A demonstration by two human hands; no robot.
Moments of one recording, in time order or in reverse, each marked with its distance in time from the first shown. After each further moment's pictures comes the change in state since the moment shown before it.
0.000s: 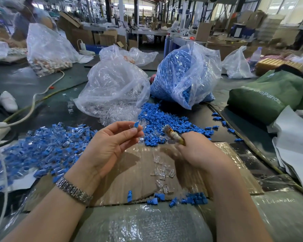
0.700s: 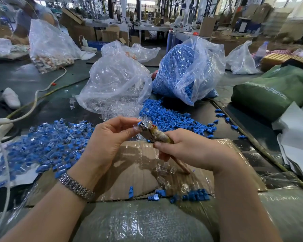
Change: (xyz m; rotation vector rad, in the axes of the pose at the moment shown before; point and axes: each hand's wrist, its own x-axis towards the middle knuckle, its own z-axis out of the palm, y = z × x) left_hand -0.001 -0.002 -0.004 0.456 -0.024 0.252; right_hand -0.024 -0.028 -0.015 0.316 -0.255 -0.341
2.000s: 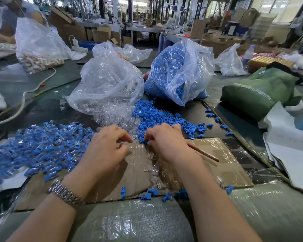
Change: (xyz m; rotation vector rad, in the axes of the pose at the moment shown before) left_hand -0.006 -0.011 0.003 1.100 -0.060 0.207; right_hand 0.051 0.017 0.029 -0.567 0.318 0.057
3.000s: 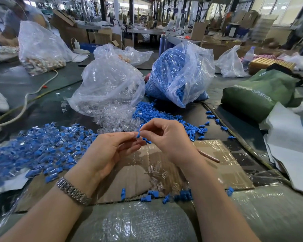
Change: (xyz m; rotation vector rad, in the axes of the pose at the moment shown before) left_hand 0.011 0.013 0.002 -1.431 -0.100 -0.604; right_hand -0.017 0.005 -0.004 0.903 0.242 -0.111
